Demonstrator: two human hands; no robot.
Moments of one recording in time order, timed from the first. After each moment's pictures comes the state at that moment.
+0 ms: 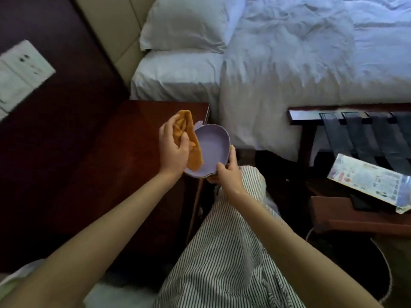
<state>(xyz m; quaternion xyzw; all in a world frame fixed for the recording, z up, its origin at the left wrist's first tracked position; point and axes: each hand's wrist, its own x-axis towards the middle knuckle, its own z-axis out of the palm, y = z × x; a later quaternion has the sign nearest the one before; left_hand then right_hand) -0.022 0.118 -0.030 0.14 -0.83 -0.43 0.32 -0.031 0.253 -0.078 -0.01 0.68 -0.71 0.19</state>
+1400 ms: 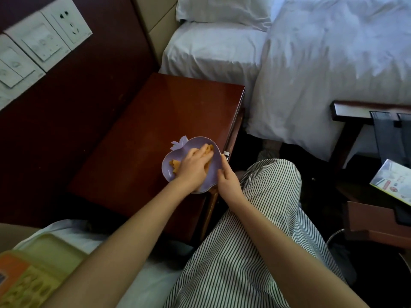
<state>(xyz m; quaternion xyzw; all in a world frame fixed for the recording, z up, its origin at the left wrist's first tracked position) 0.022 0.066 -0.119 0.09 -0.99 -0.08 -0.06 0.012 0.200 -0.121 -0.12 0.69 -0.66 0.28</state>
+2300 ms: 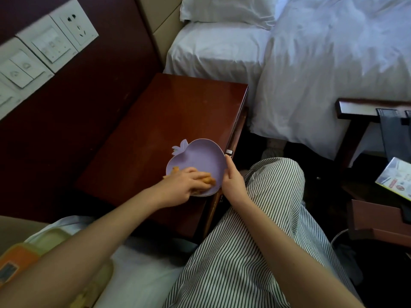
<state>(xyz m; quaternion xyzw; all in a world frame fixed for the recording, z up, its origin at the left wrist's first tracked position) 0.087 0.047 -0.084 -0.09 -0.98 -0.10 -0.16 0.014 0.204 -0.125 -0.13 0.74 -0.62 0.23</state>
